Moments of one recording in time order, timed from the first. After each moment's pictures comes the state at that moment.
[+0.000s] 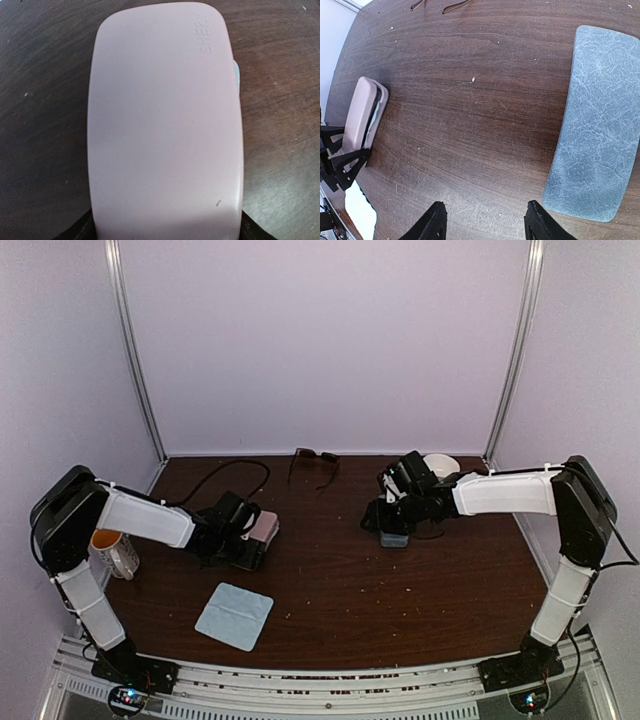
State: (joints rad) left arm -0.69 1.76 0.88 -0.12 -0.23 -0.25; right arm 0.65 1.77 1.16 -0.25 -0.09 0.58
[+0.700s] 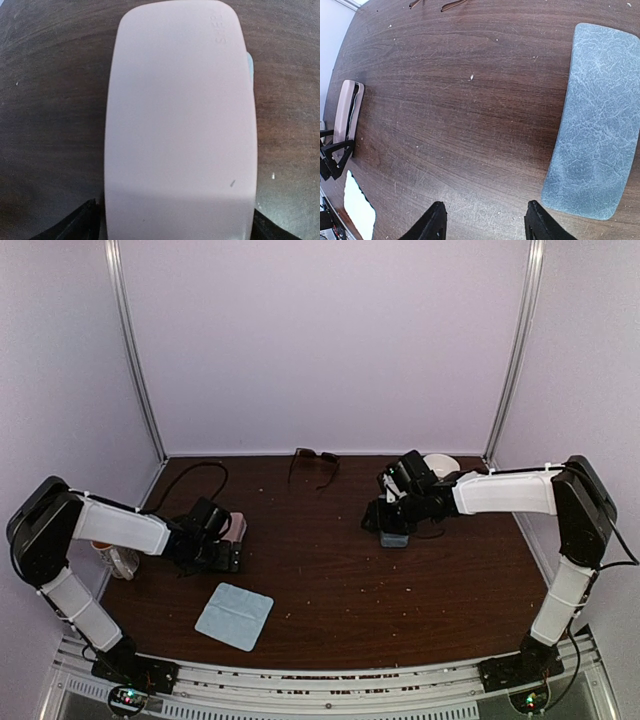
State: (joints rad) left arm -0.58 1.61 0.70 -0.13 -0.32 -0.45; right arm 0.65 1.77 1.17 -0.27 -0.08 0.58
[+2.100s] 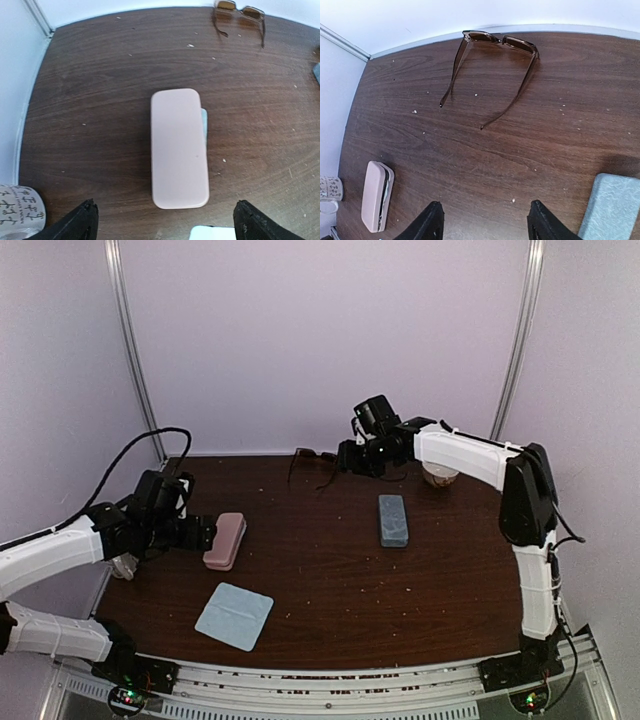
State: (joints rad) left arm -0.58 1.07 0.73 -0.45 -0.34 -0.34; right arm 0.62 2.12 1.91 -0.53 0.01 0.54
